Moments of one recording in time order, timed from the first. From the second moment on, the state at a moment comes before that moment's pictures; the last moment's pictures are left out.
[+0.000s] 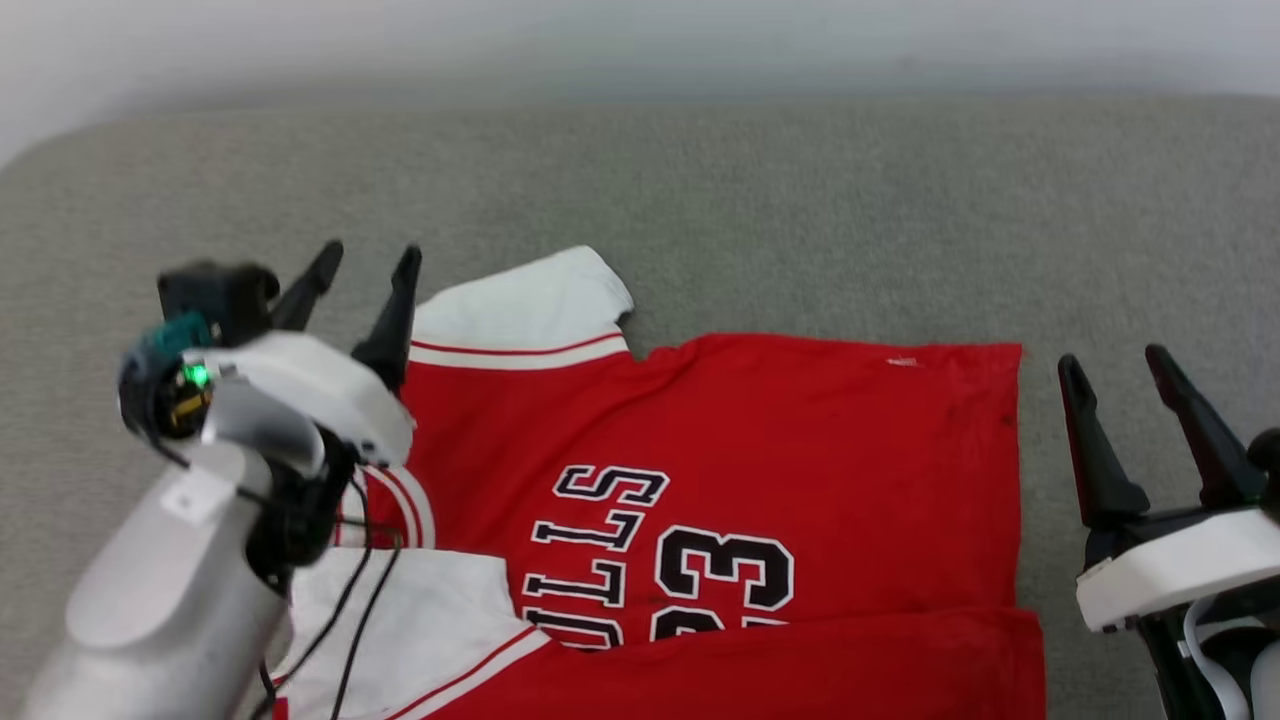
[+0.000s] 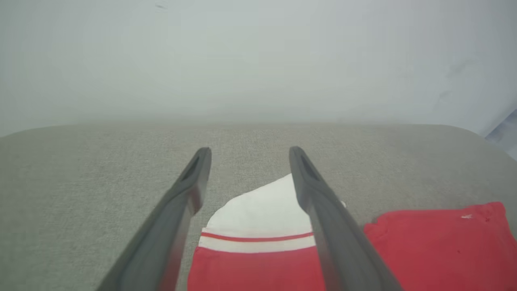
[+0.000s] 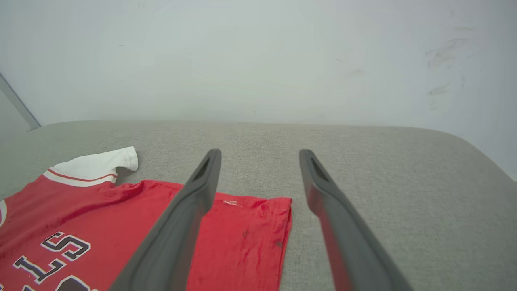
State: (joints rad) left arm -0.52 0.48 -0.48 0.25 -0.76 0.11 -0.09; right arm -0.06 -0.14 -0.07 -0.19 0.24 0.13 0.09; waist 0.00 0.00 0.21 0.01
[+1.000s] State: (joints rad) left arm -1.11 0.51 -0.69 0.78 -0.96 -0.12 0.81; right arm -0.17 -0.09 -0.04 -0.09 0.28 0.13 0.01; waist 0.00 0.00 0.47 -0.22
